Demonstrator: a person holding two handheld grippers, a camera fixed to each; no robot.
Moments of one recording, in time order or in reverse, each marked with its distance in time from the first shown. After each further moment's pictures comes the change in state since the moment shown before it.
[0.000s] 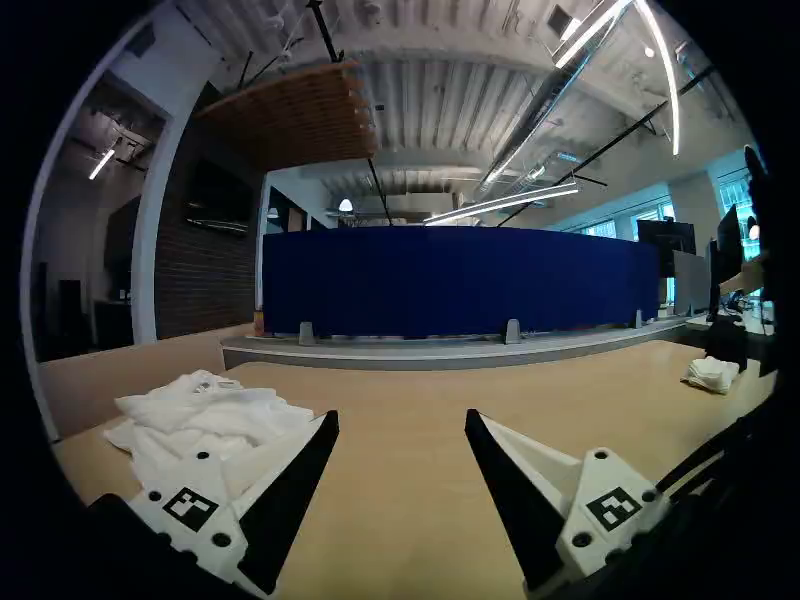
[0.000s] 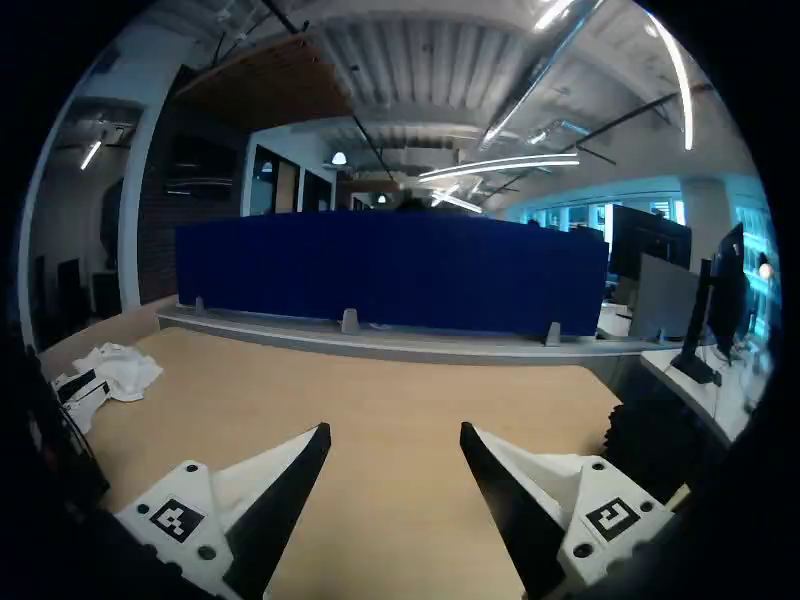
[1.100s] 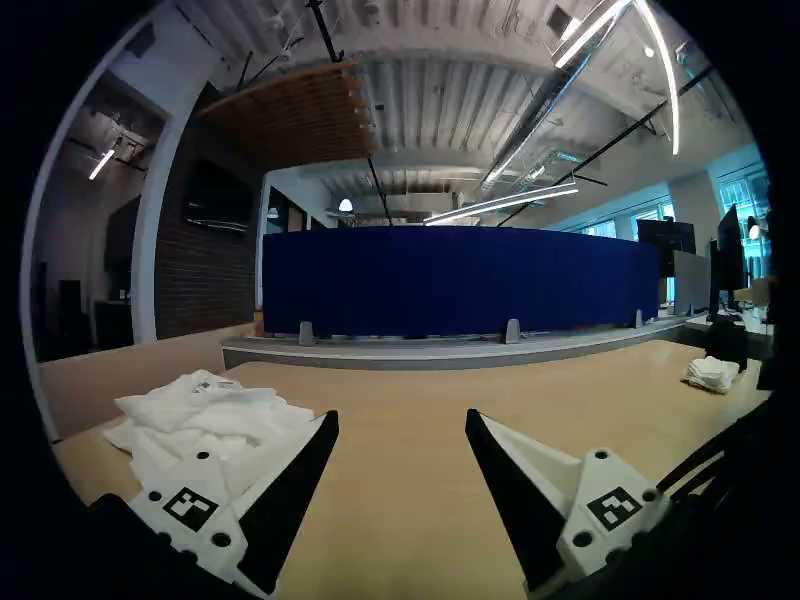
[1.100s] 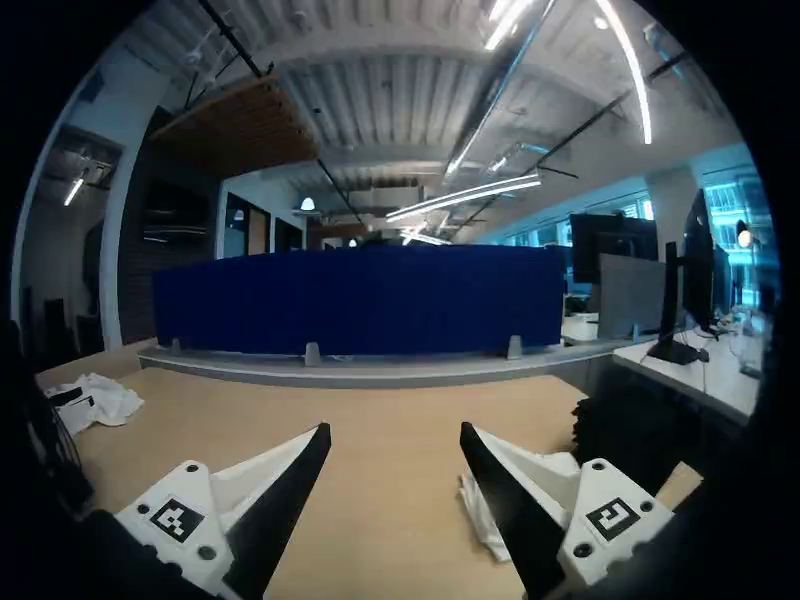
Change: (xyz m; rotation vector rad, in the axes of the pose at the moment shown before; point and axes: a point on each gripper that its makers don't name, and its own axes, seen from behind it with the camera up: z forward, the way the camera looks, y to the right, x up) left arm 0.001 0.001 0.001 0.000 0.000 0.000; right arm -0.025 0.067 -0.018 -0.079 0.159 0.087
